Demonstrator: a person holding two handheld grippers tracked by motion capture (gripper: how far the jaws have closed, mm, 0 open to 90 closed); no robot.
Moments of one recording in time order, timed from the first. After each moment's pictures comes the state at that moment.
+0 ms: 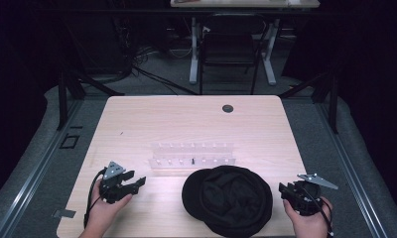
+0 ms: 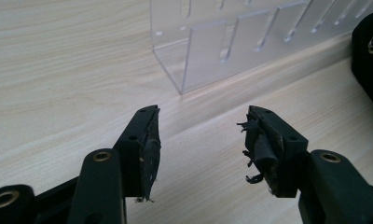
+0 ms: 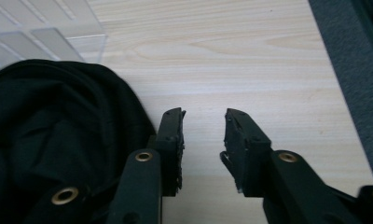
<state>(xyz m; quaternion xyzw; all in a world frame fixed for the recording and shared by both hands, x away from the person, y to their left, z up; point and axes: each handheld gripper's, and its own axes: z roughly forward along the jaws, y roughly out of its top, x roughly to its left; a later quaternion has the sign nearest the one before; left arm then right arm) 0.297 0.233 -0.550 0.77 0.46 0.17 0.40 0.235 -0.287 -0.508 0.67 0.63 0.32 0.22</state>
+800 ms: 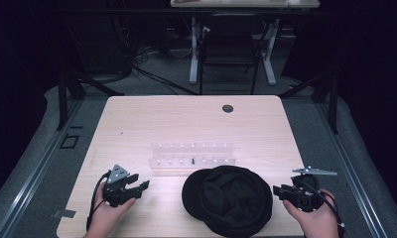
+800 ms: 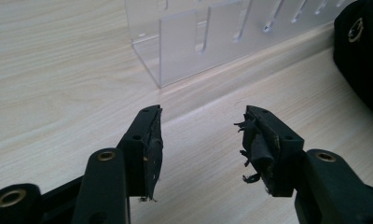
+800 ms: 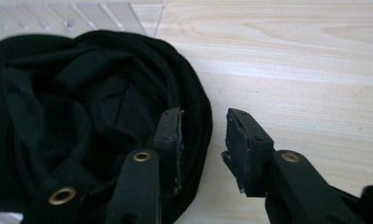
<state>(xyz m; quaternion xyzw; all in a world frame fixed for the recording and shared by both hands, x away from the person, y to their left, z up) 0.290 0.223 -0.553 0.78 0.45 0.16 0.41 0.236 -0.278 -0.470 0.64 0.70 0.30 0.13</state>
